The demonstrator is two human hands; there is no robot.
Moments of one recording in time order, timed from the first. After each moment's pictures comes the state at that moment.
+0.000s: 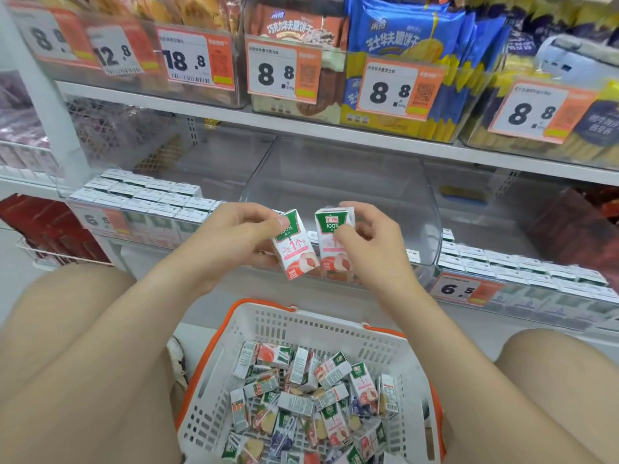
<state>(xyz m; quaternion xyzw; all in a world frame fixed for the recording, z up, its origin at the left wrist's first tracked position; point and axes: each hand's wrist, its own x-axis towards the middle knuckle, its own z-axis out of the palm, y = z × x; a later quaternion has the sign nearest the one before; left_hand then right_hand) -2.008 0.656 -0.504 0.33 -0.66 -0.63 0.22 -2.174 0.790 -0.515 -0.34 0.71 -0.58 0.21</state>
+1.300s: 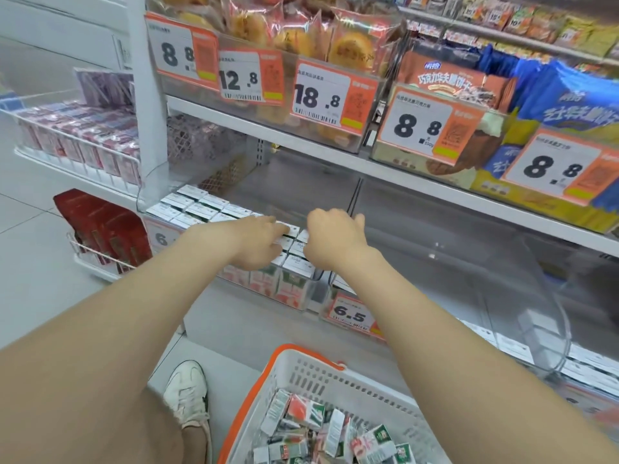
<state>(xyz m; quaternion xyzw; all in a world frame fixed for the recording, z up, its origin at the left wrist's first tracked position) -1.971 0.470 -0.522 0.34 -0.93 -0.12 -0.11 -2.109 0.555 -0.505 -0.58 0.81 0.03 -0.02</state>
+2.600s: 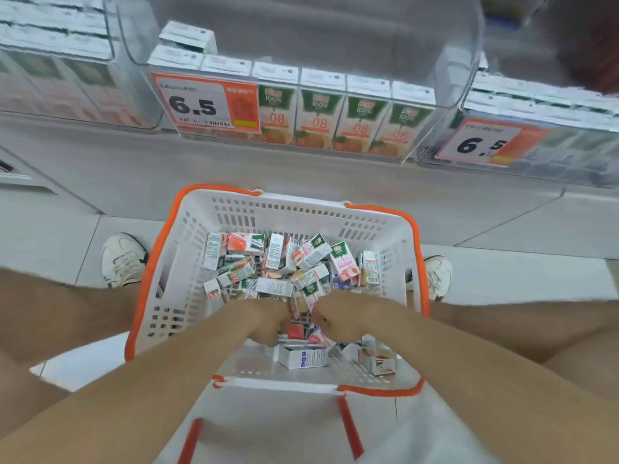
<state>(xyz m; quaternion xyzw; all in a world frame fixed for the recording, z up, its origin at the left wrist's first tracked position) -2.027 0.758 -0.853 0.11 -0.83 -0.25 -0.49 -2.170 0.893 -0.804 -0.54 0.68 0.17 0.47</state>
